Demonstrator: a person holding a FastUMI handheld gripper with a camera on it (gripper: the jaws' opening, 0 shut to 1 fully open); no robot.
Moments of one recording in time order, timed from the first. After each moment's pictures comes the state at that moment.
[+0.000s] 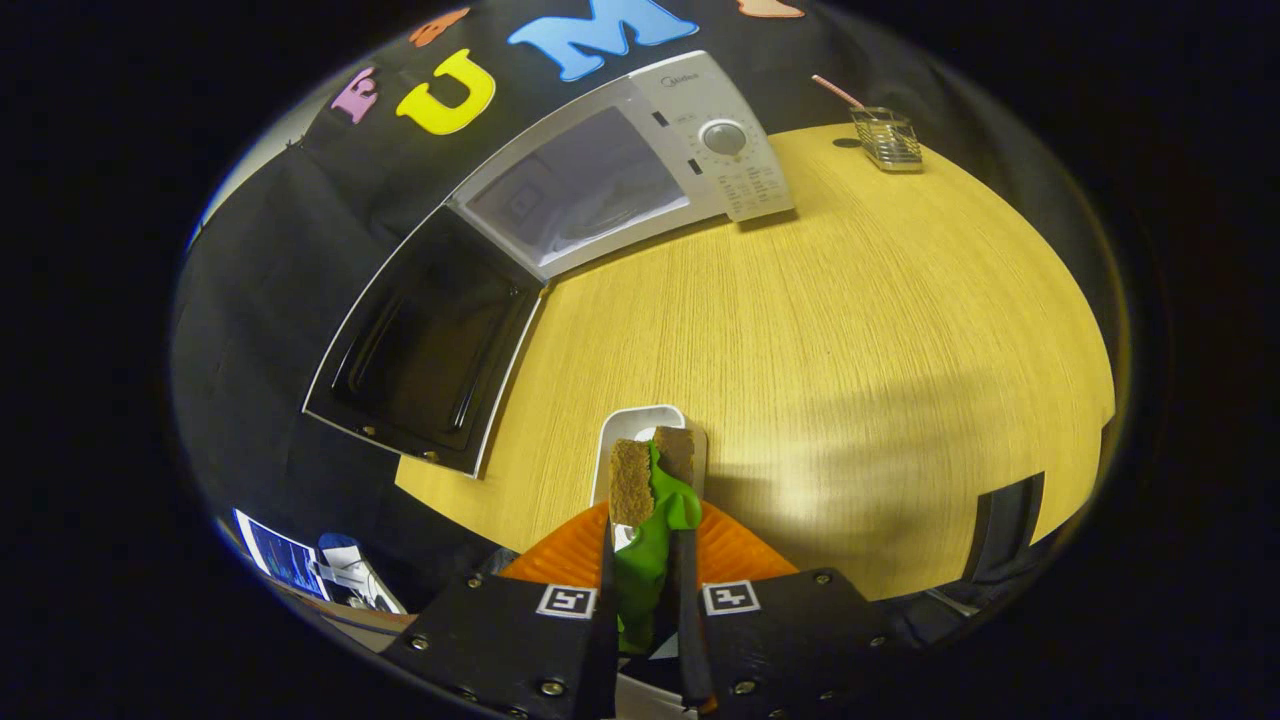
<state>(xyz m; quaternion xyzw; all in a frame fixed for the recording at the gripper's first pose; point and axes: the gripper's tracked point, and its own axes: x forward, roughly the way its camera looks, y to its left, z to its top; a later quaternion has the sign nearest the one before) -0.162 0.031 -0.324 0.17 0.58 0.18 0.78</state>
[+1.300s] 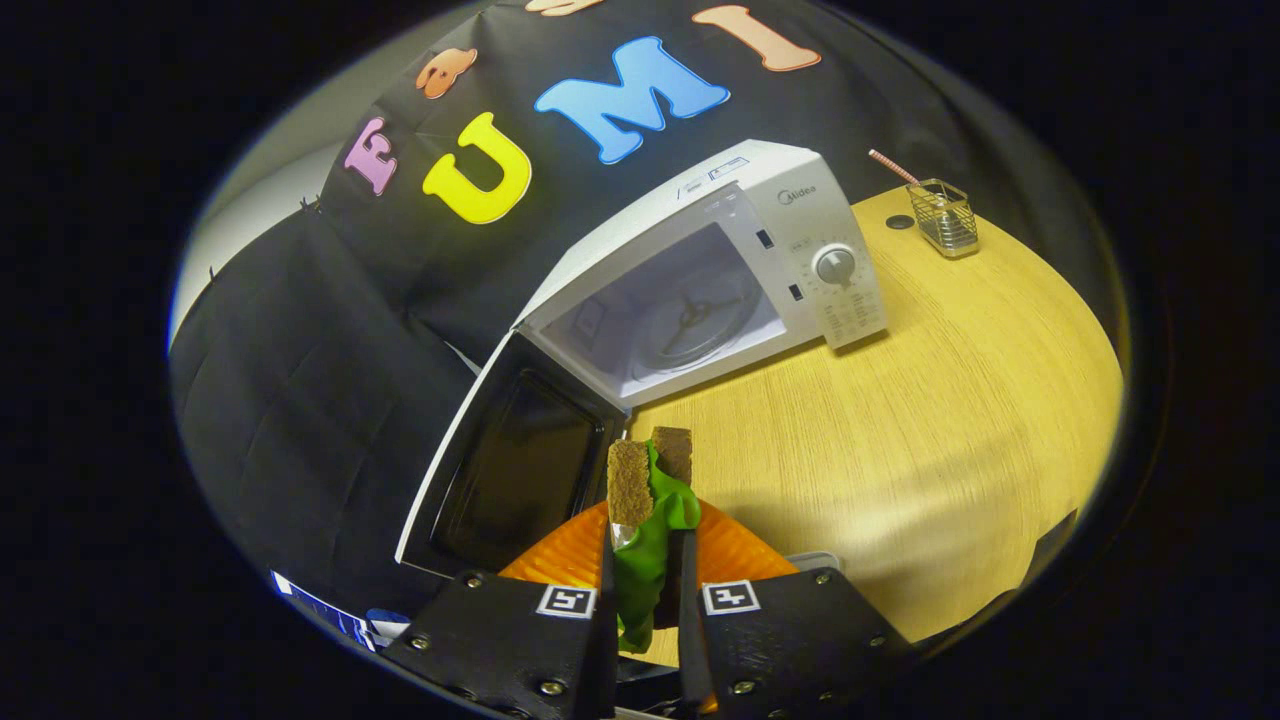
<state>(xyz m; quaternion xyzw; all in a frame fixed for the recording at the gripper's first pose) -0.045 0.126 -0.250 0.26 0.45 0.16 0.84</state>
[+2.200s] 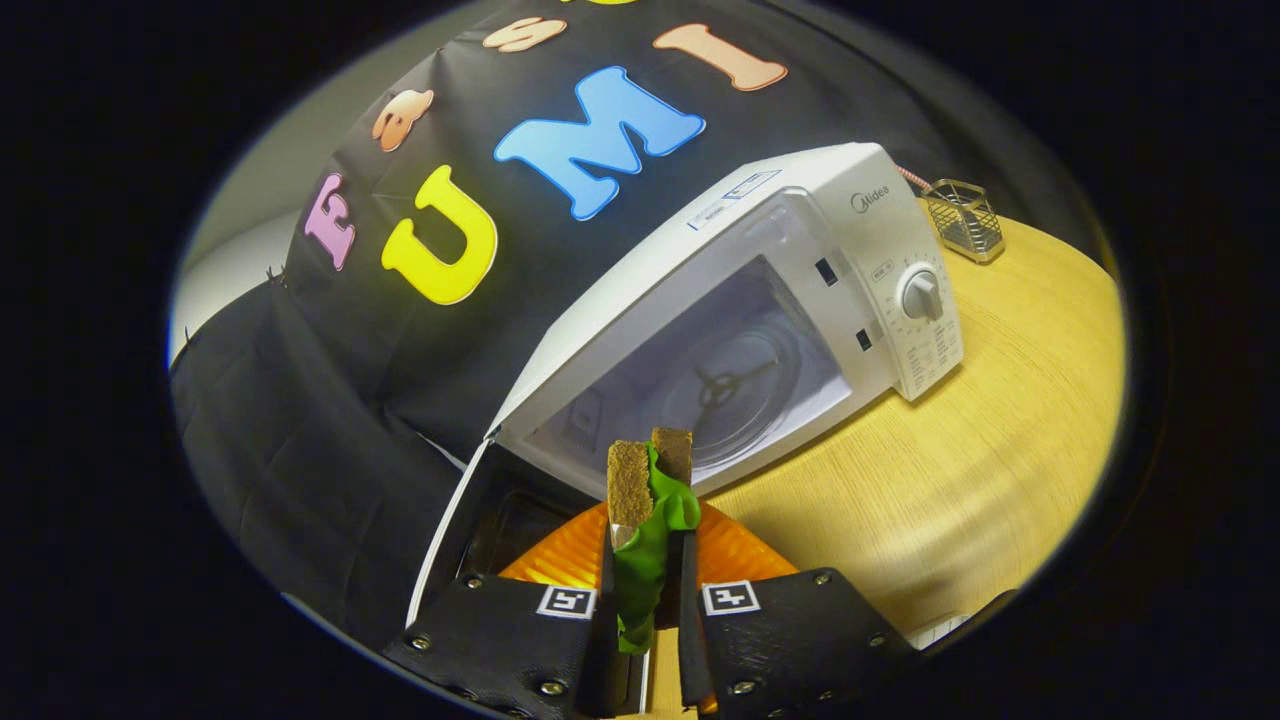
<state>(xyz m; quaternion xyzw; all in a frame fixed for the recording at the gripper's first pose) 0.083 0.189 -0.286 0.33 0.35 0.07 0.88</state>
